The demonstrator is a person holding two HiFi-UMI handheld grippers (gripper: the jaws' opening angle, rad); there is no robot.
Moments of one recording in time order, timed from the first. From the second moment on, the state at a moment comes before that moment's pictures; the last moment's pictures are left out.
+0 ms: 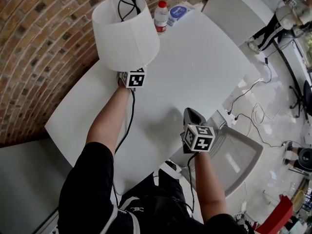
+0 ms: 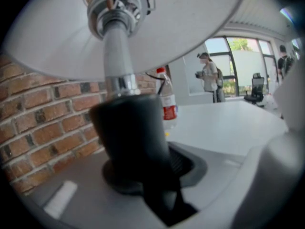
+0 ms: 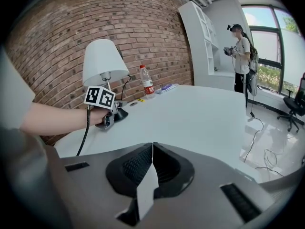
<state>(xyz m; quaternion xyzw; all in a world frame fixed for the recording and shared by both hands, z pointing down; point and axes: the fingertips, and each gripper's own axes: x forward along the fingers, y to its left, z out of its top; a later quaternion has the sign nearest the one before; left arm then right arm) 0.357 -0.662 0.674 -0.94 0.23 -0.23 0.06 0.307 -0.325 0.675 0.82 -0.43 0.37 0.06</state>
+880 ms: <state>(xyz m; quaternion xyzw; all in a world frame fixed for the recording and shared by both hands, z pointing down) 0.322 -0.653 0.694 -0.95 0.23 -0.19 -0.07 0.293 -0.302 0.672 0.83 -0.43 0.36 0.03</state>
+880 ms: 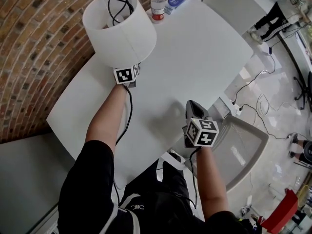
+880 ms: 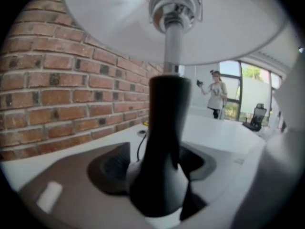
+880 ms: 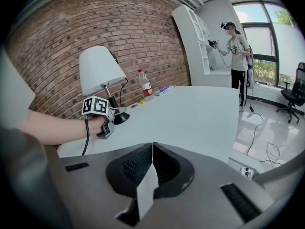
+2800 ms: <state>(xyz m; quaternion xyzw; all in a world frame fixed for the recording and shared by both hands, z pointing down) 0.143 -0.362 0.440 -0.95 0.24 -0.21 -0.07 0.222 -0.294 0.430 0.80 -0.56 0.20 -0.04</state>
